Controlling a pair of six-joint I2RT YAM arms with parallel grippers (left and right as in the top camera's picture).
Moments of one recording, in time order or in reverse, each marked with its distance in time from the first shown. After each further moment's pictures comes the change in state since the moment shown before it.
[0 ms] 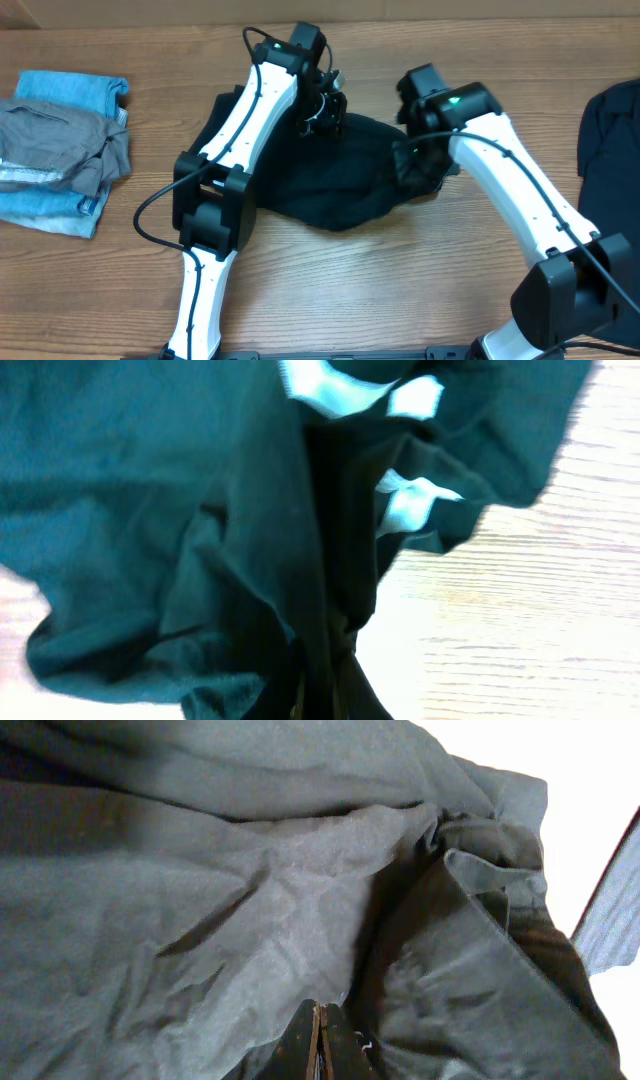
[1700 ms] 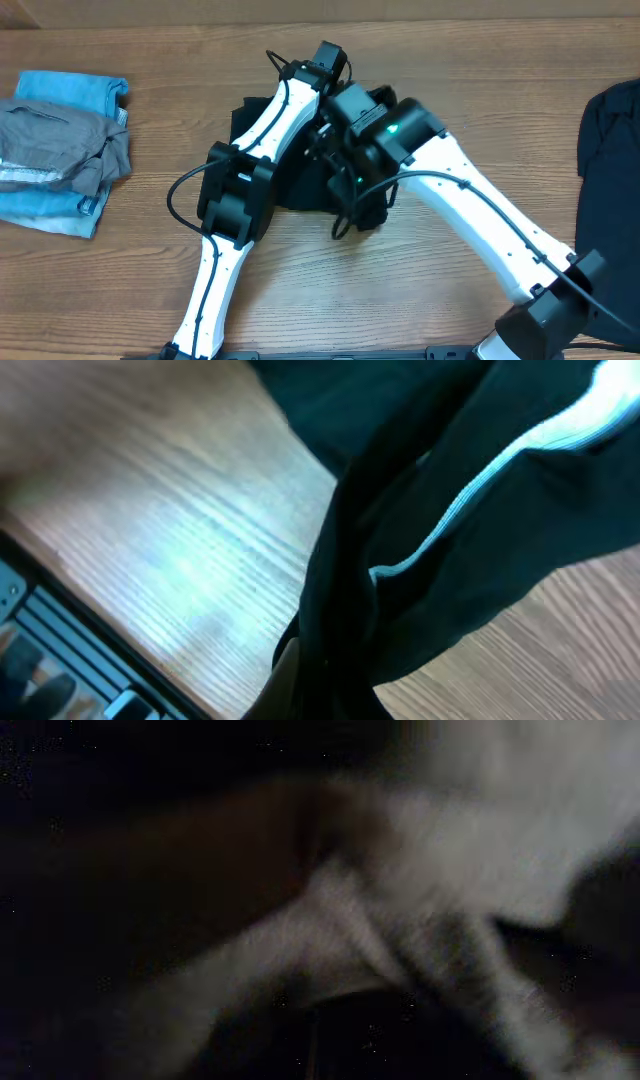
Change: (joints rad) left arm -0.057 0.172 0.000 0.263 -0.071 -0.319; right arm 0.304 0.001 0.172 -0.079 -0.103 -0.375
